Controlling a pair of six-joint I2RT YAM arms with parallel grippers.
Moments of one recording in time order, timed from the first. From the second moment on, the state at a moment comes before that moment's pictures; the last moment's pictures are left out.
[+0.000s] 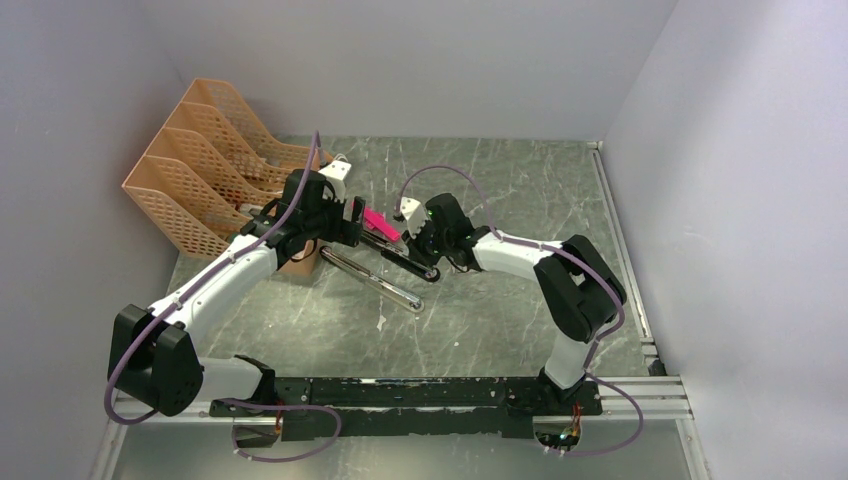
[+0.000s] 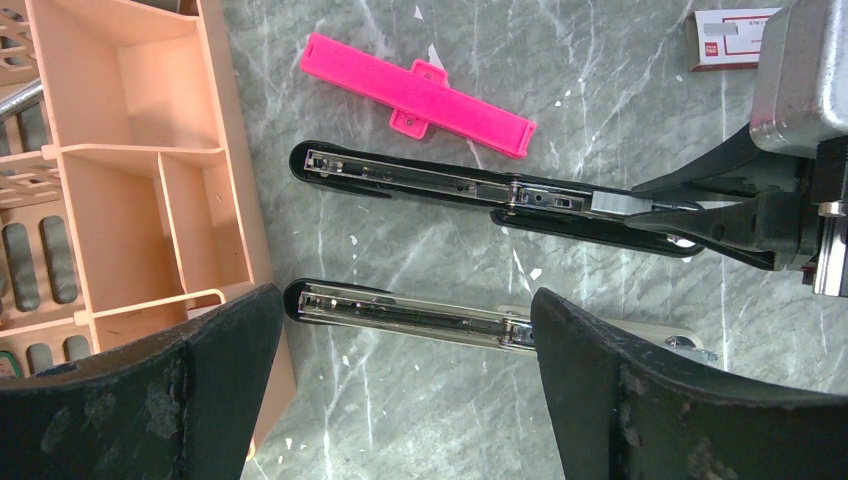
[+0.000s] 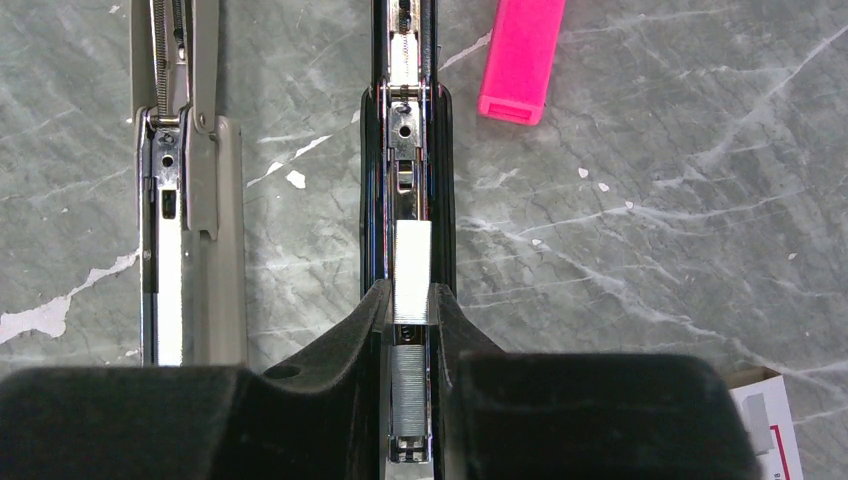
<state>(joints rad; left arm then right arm) -0.45 1.30 0.98 -0.33 -0.01 -0.09 0.66 1.77 1.01 0.01 -0.27 -0.27</state>
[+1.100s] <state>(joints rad) -0.45 1.30 0.98 -0.33 -0.01 -0.09 0.66 1.79 1.12 -0.22 -0.28 -0.30</state>
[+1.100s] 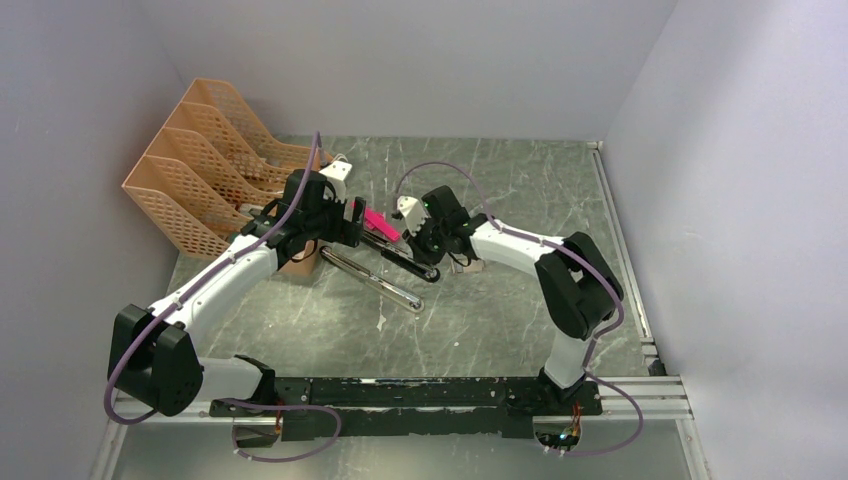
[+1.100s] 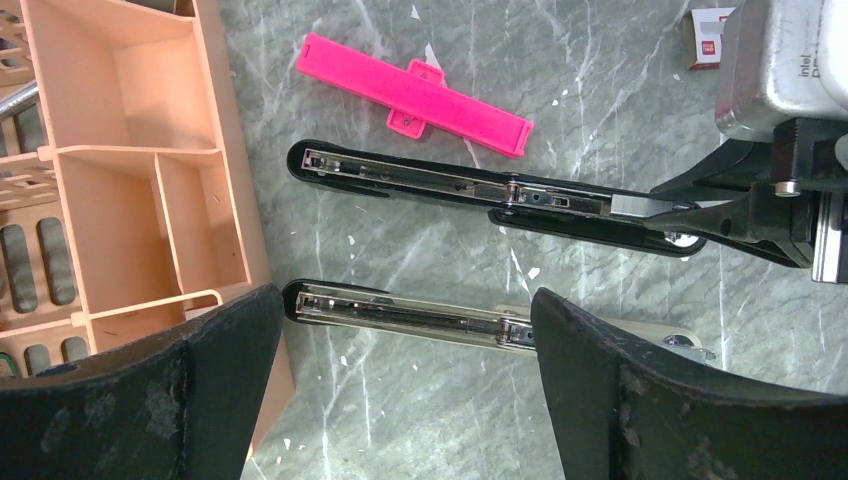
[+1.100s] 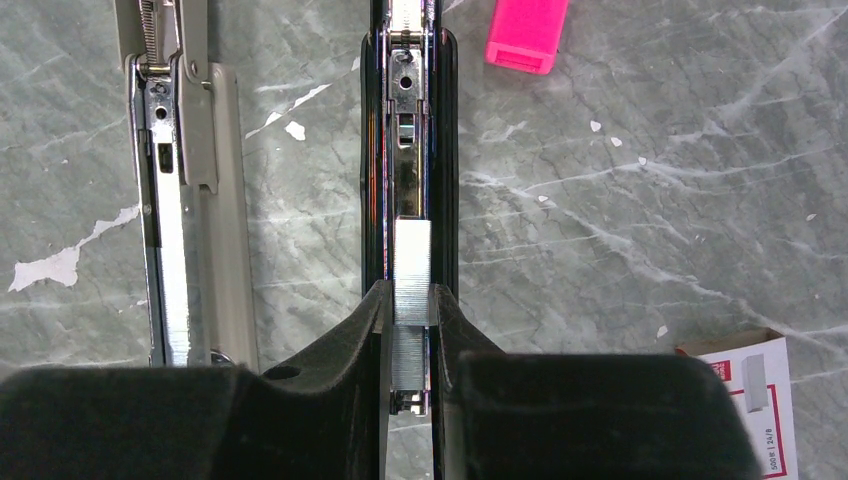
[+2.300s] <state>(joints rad) -0.45 1.30 0.98 -0.33 -0.01 -0.09 0.66 1.75 1.10 -0.22 -0.26 -0.29</state>
